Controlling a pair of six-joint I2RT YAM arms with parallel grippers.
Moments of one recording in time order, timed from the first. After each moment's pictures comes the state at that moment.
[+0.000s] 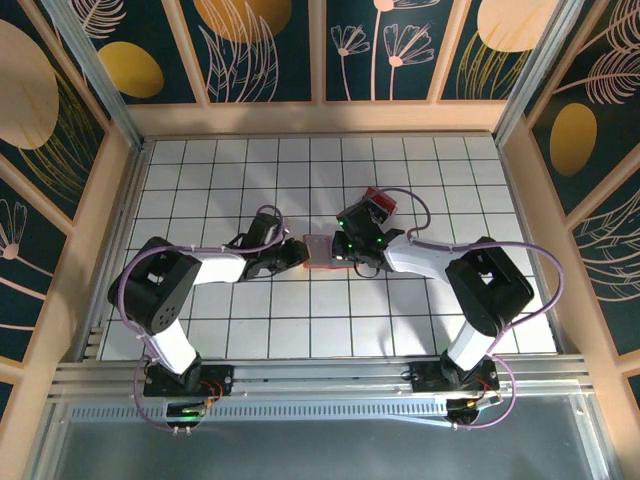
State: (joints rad) left arm -0.56 1.73 0.71 0.23 0.35 -0.89; right arm 0.72 1.67 0.91 -0.14 0.03 0.76
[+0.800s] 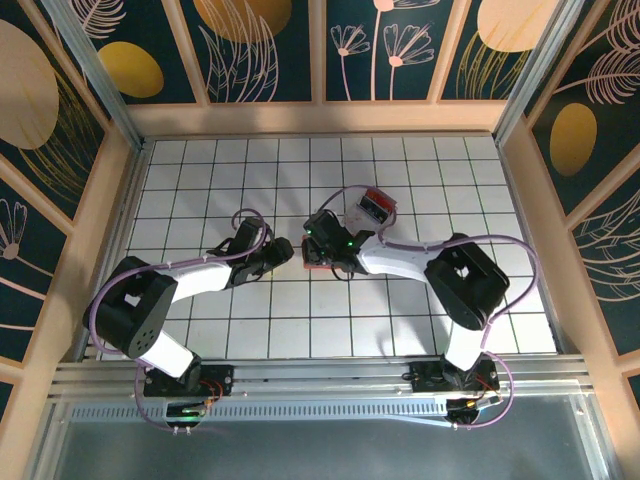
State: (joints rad) left arm -0.54 1.56 0.65 0.05 0.06 -0.95; right arm 0.89 1.80 1.08 -0.20 0.17 0.62
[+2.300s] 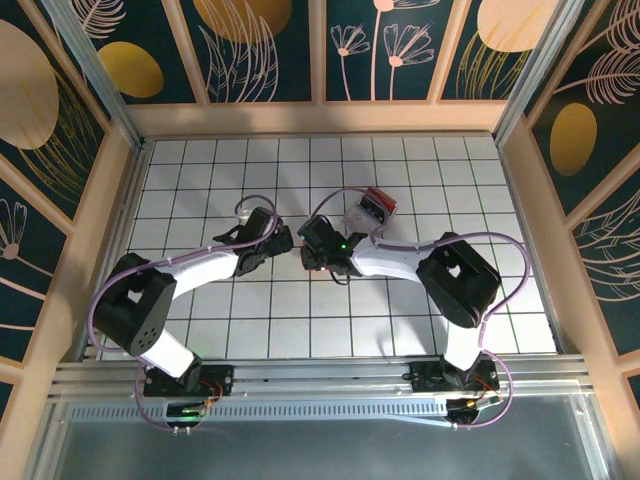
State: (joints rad) left arm -0.56 1.57 0.80 -0.17 -0.27 -0.77; right arm 0.92 1.83 1.10 -0.25 0.20 0.56
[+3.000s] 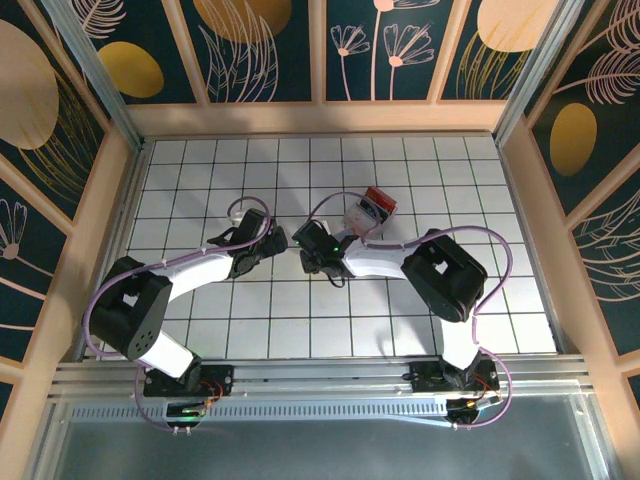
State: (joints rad) left arm -0.54 1.55 0.77 -0.16 -0.27 -0.78; right arm 0.92 1.91 1.11 -0.23 0.24 0.56
